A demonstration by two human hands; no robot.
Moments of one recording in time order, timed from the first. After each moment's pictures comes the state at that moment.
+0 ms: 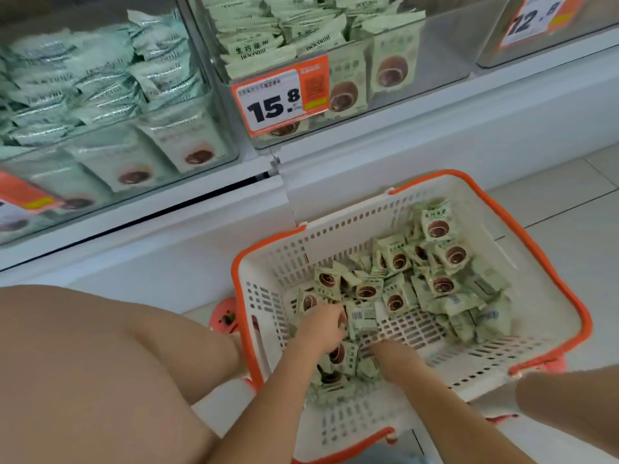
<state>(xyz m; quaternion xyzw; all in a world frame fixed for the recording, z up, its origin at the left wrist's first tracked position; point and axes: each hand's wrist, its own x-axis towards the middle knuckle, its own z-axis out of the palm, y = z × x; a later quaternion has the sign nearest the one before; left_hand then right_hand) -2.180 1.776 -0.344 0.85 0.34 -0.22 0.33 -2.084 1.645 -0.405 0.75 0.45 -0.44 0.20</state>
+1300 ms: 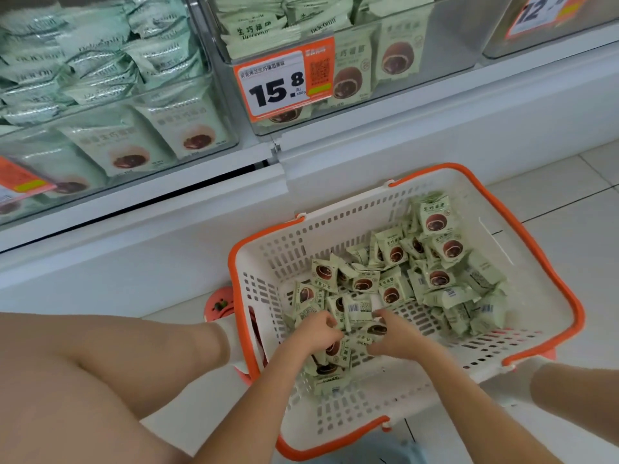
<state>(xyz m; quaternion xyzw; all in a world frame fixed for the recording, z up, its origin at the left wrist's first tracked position) -2.198 1.770 -0.357 0.71 0.43 -0.26 0.49 -2.061 1.644 -0.368 0.80 0.29 -0.52 -0.09</state>
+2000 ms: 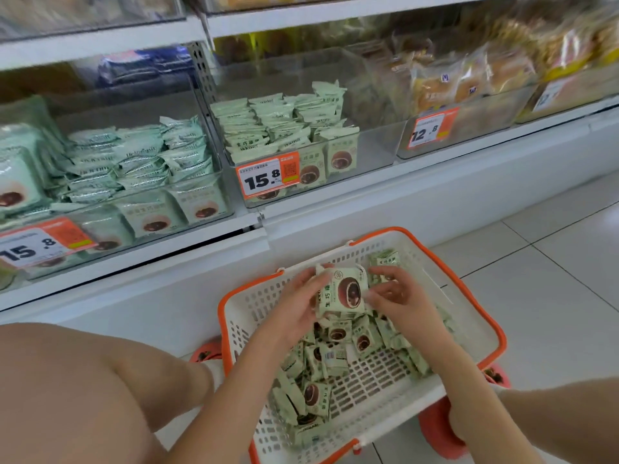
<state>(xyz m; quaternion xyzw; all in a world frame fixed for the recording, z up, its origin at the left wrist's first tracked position) -2.158 1.773 -0.188 0.44 0.33 0.12 0.82 -2.047 1.624 -0.174 0.73 0.26 -0.30 -0.55</state>
